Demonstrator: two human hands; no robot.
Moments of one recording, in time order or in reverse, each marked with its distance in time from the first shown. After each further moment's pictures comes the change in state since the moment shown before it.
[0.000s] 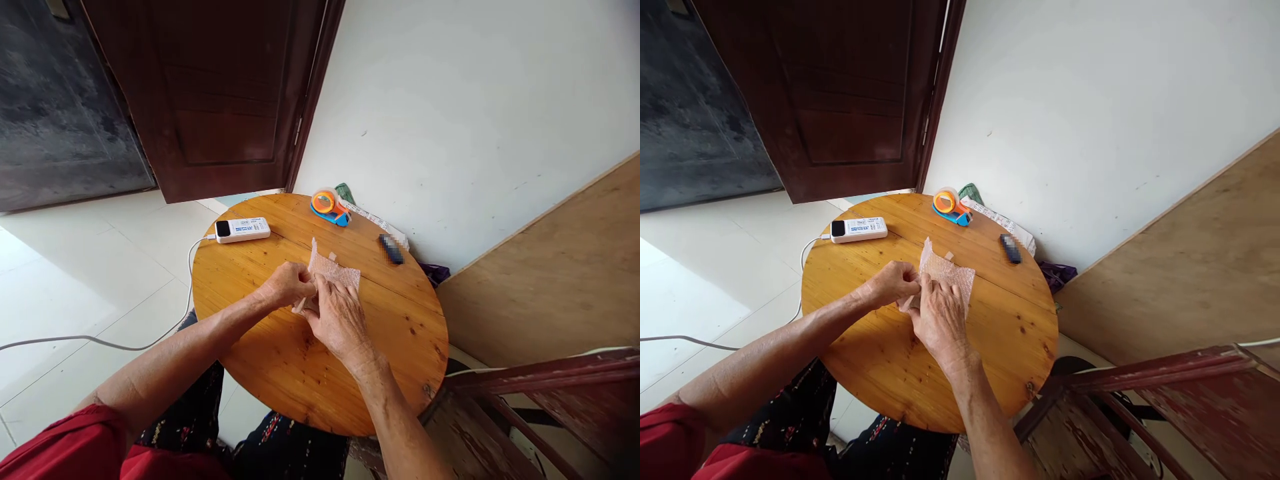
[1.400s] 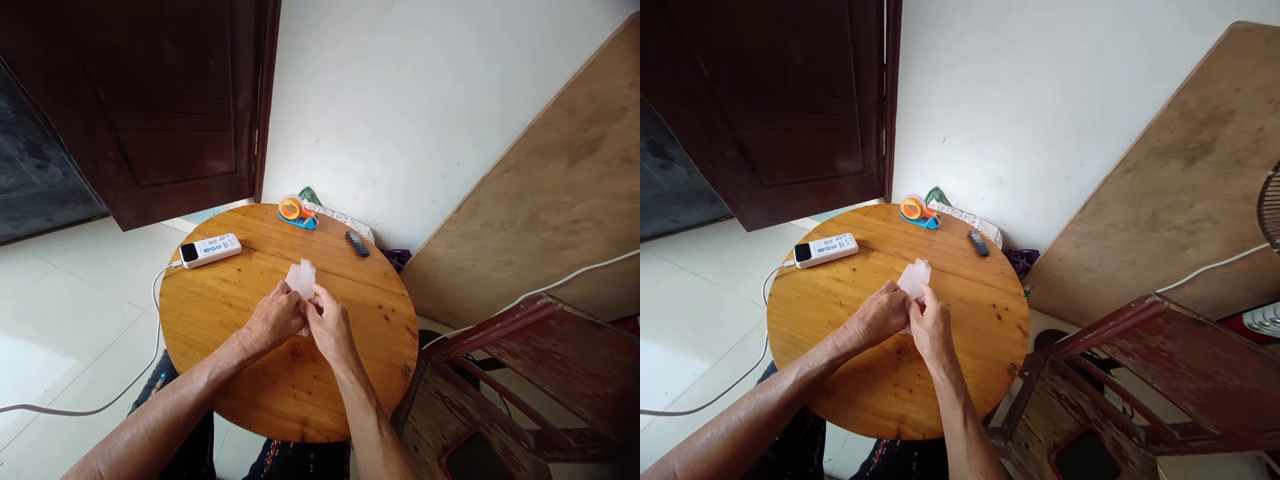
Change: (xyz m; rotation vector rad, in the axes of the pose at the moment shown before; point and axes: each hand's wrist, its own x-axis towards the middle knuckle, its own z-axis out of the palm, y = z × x) left_hand -0.014 0.000 0.025 0.660 -0.036 0.304; right_hand -0.012 0.008 0.013 0.835 0.224 0.552
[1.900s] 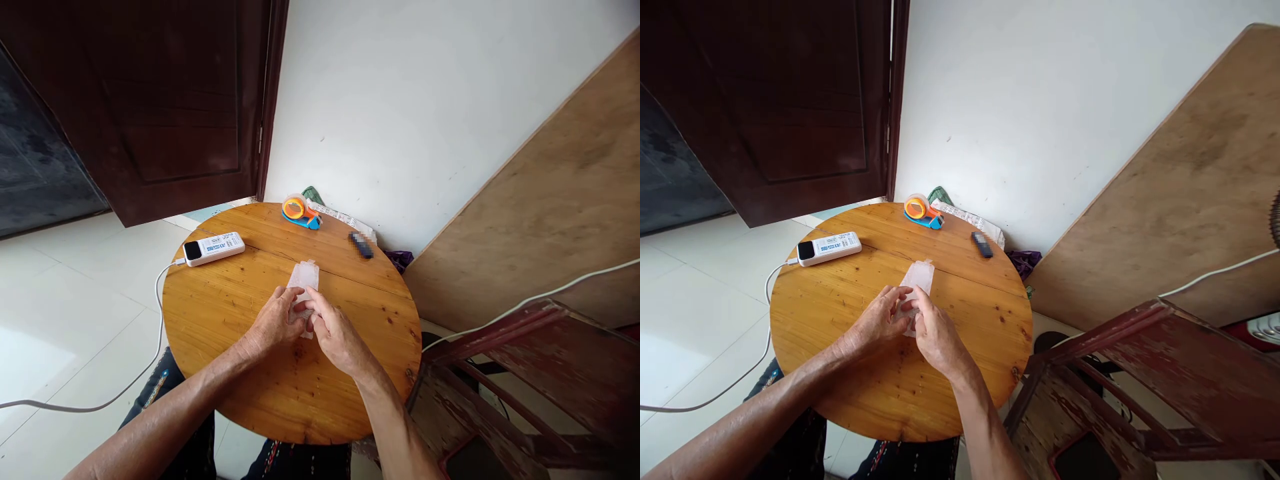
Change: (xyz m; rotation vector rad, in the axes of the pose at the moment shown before) left_hand -0.009 -0.016 0.022 -0.454 0.110 -0.033; right_hand -0.006 0.005 -0.015 -0.017 -0.338 -0.213
